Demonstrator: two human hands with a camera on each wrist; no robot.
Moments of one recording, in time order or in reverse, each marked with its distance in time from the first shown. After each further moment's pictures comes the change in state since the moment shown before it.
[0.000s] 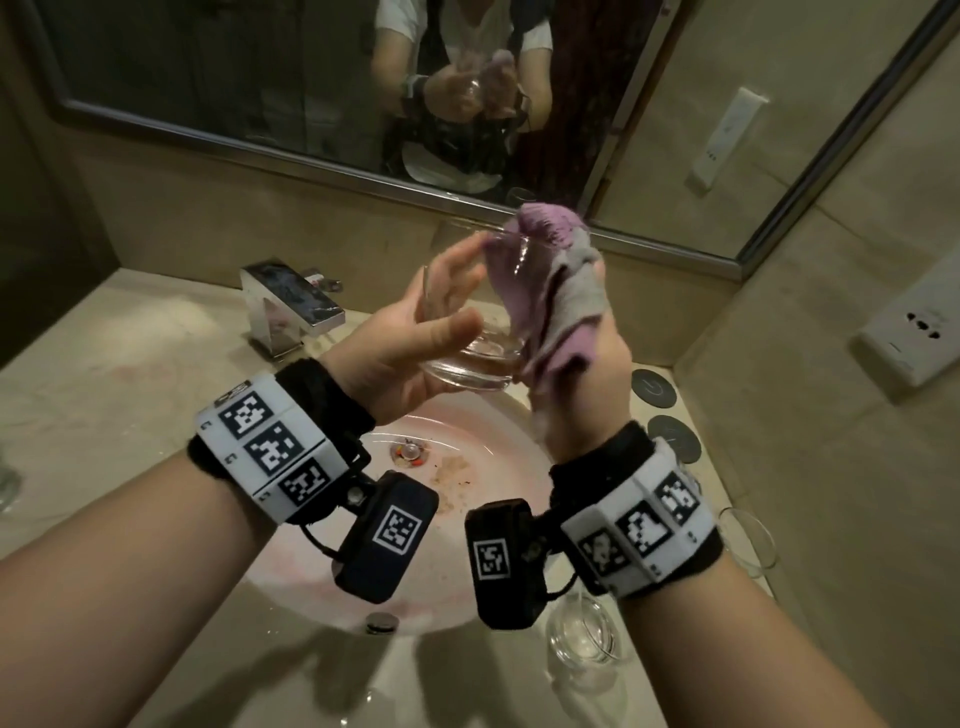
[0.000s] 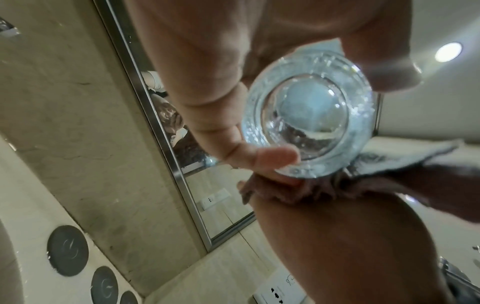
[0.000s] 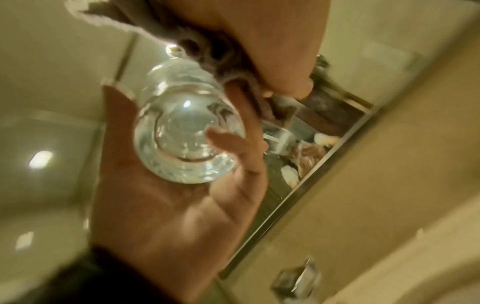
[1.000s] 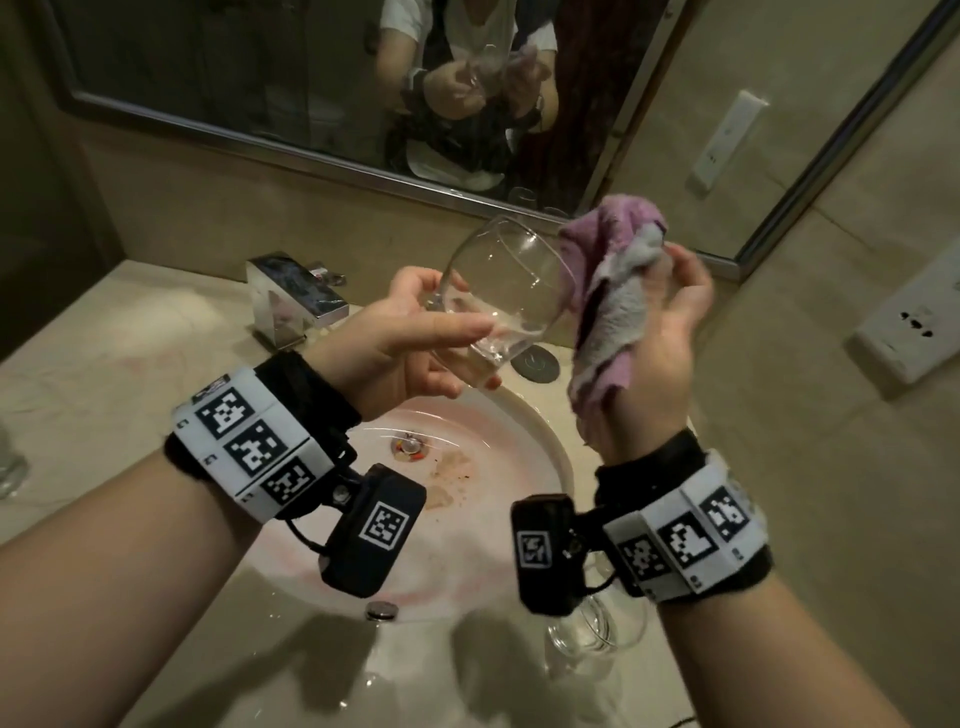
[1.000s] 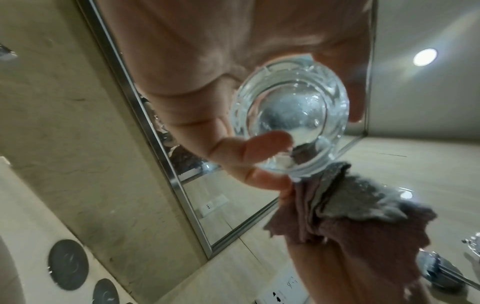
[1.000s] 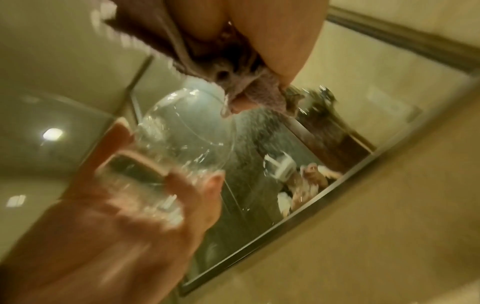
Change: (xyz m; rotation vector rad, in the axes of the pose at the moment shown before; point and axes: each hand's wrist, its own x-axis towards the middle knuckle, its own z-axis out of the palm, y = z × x) left_hand -0.018 0.010 0.000 0.038 0.058 -0.110; right_hand 0.000 -0.009 -0.022 0.162 0.059 -0.184
